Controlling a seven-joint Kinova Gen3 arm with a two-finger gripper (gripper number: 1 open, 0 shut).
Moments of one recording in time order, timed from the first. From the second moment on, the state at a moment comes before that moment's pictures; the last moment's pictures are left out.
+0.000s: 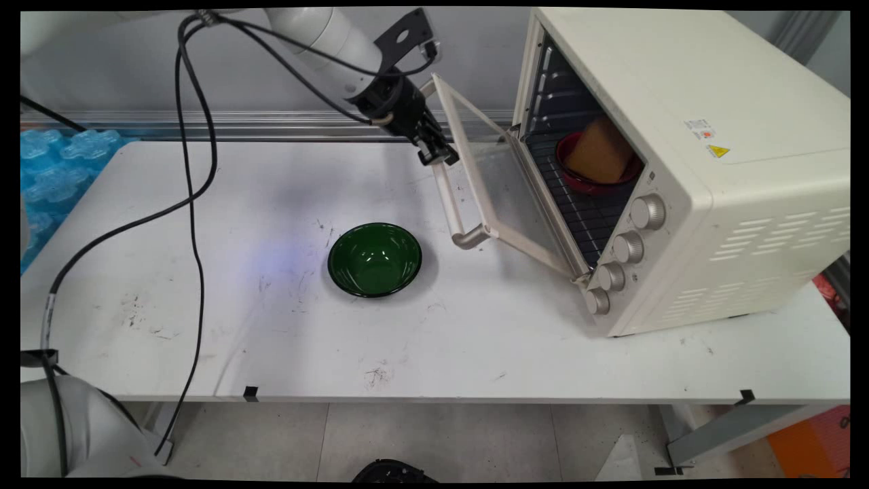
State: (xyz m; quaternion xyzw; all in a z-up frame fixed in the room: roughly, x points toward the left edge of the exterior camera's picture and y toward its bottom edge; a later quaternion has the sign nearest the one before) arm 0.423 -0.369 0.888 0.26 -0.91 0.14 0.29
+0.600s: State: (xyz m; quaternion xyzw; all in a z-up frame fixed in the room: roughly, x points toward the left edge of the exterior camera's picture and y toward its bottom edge) arm 0.448 -0.352 0.865 0.25 -0.92 0.15 0.27
